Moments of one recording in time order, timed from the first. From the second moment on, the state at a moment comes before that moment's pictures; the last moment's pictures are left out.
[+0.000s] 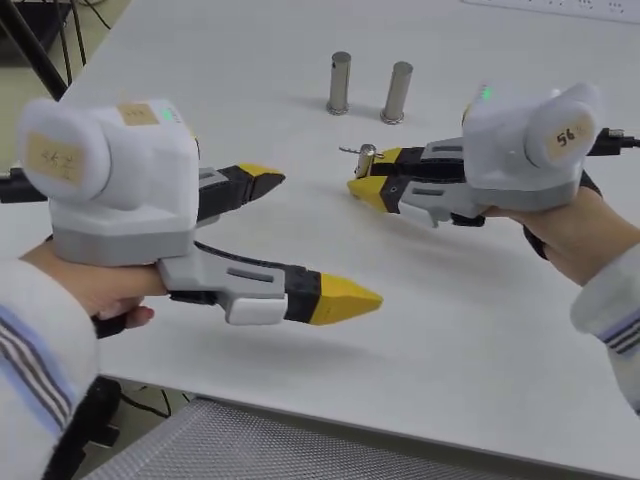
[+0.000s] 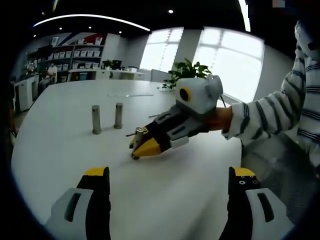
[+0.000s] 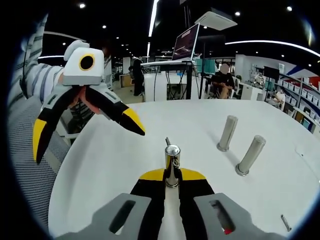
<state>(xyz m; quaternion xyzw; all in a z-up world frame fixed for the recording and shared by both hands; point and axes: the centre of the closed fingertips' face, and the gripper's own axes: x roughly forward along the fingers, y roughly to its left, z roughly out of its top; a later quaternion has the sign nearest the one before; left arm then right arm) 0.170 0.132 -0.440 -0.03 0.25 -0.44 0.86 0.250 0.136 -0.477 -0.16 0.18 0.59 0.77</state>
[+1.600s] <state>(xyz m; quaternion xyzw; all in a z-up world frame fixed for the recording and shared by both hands) 0.175 0.138 -0.417 -0.04 0.22 -0.42 0.88 0.202 0.113 -0.394 -0.06 0.15 0.60 0.79</state>
